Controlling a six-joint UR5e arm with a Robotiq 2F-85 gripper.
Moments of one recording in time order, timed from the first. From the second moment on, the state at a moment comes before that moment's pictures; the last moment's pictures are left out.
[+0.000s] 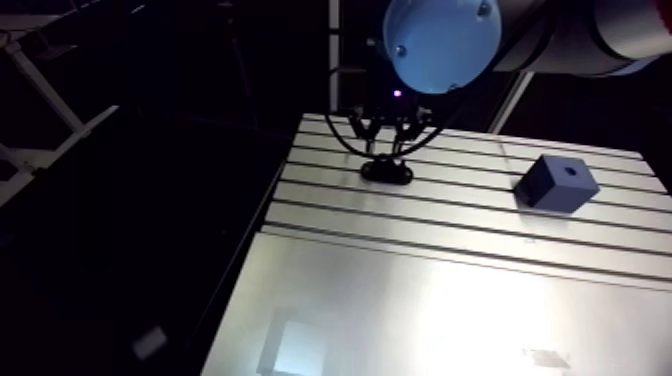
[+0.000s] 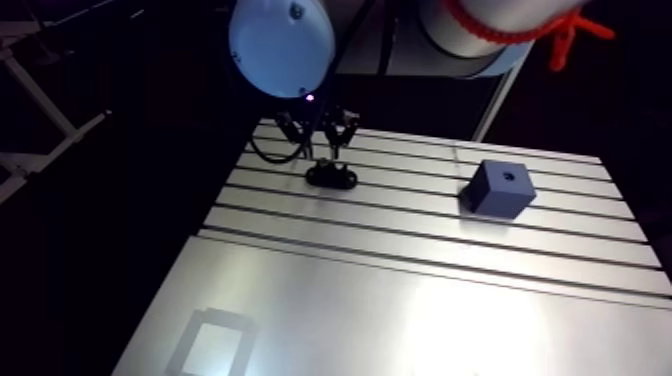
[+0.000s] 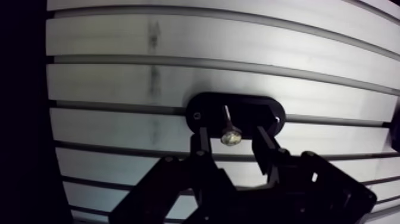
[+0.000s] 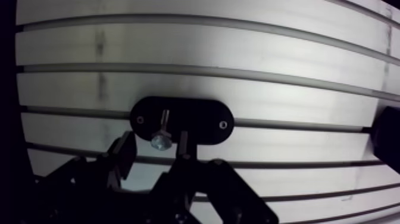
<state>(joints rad) 0.14 -1.15 1.83 -2.32 -1.60 -1.51</state>
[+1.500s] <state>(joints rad) 0.15 -1.15 1.85 -2.36 -1.60 -1.42</state>
